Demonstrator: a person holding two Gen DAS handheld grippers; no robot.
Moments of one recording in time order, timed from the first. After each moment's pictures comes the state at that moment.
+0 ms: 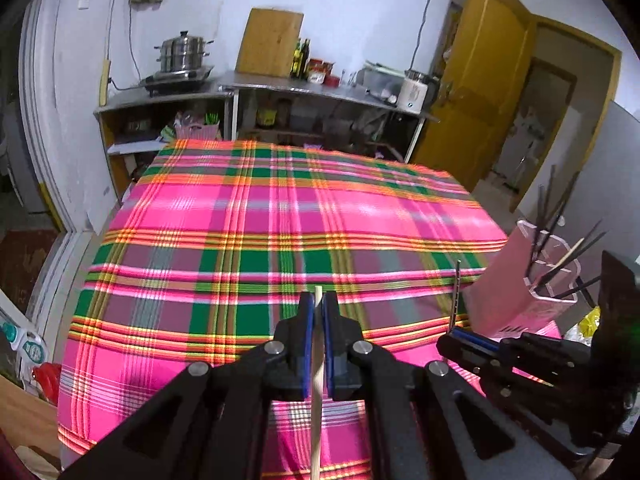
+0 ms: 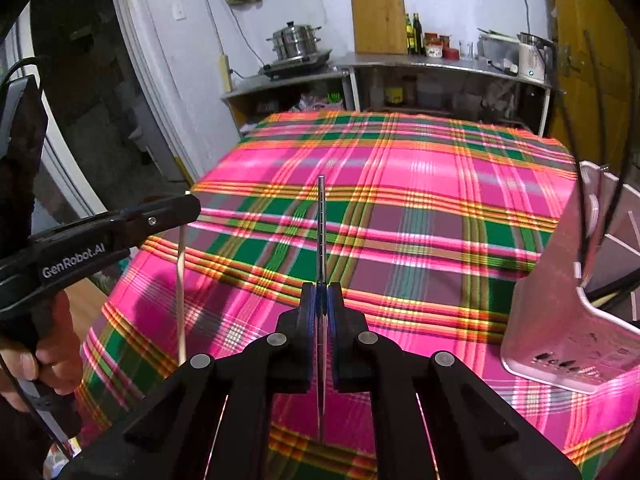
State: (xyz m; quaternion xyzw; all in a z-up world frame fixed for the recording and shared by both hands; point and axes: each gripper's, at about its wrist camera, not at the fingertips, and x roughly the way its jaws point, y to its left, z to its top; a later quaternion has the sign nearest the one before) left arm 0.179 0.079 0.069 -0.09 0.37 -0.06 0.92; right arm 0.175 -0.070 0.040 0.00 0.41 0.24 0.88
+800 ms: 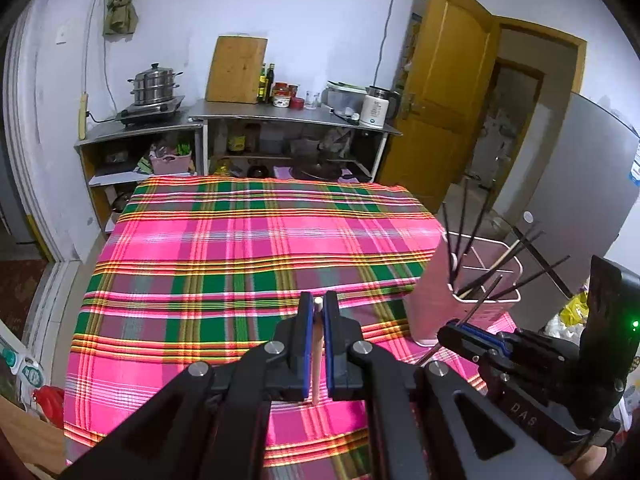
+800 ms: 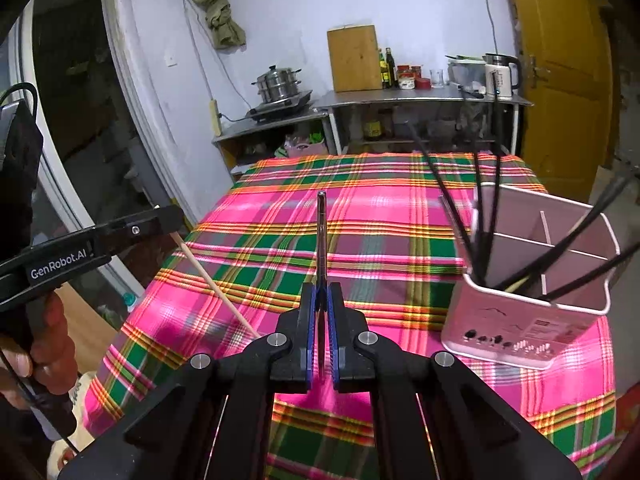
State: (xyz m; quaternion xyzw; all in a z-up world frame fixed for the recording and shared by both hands) left arm 0.144 0.034 0.121 -0.07 0.34 -0.10 0.93; right arm 0.131 -0.131 0.088 0.04 0.36 0.21 0.91
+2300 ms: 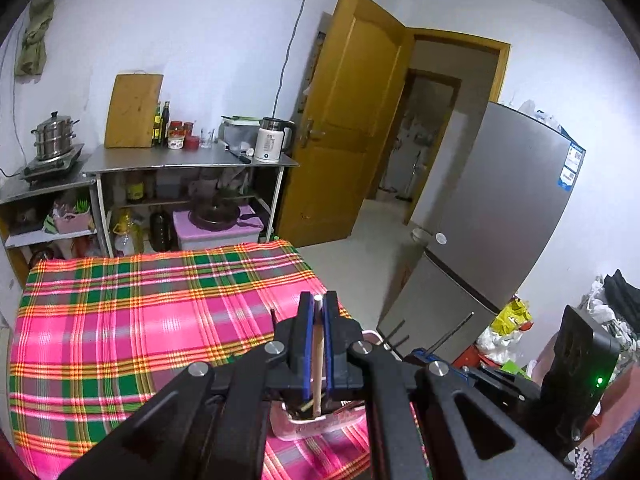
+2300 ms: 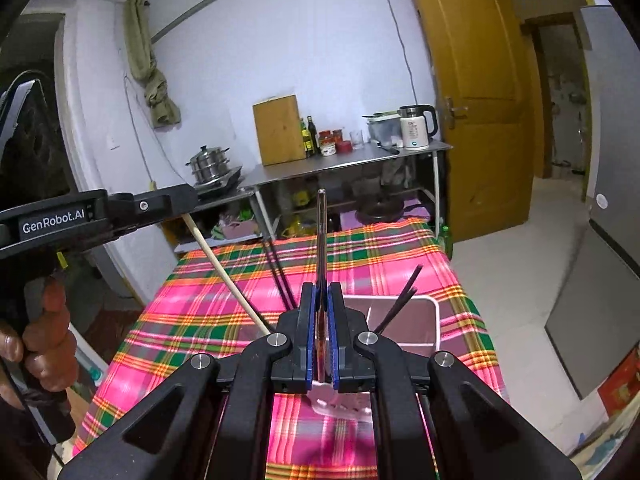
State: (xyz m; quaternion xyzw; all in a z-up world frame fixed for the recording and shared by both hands) left arm 0.210 -0.103 0.217 -0.07 0.28 -0.26 0.92; right arm 0.146 -0.261 0.170 0.09 0.27 0.10 0.96
